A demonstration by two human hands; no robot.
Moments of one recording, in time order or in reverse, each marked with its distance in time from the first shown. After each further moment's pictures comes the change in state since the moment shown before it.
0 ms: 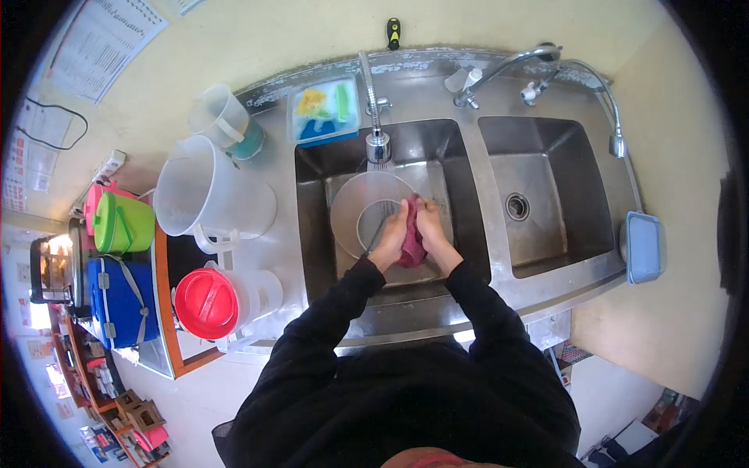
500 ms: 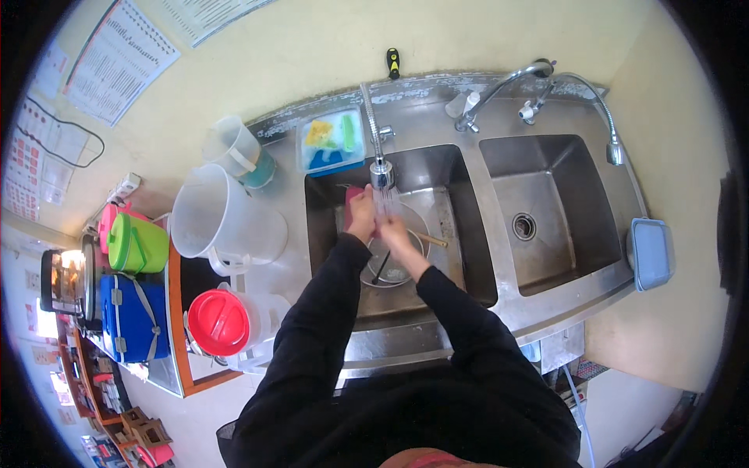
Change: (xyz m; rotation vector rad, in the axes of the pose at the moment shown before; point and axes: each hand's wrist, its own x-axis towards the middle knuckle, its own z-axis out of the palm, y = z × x) left_hand 0.055 0.109 -0.035 0.209 0.232 0.376; right_hand -0.008 -0.027 0.093 -0.137 -0.126 -0.097
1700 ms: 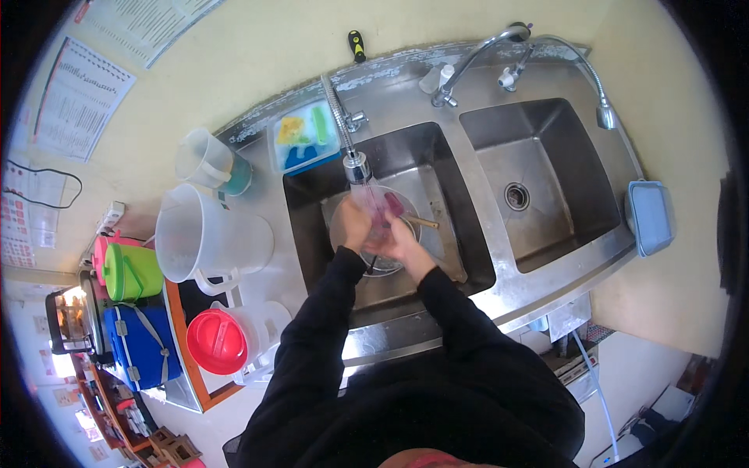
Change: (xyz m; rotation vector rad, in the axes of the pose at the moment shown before) left_hand -0.027 -0.019 -0.015 0.454 -0.021 0.487; right_hand -0.006 0.023 -0.019 0.803 -0.067 0.880
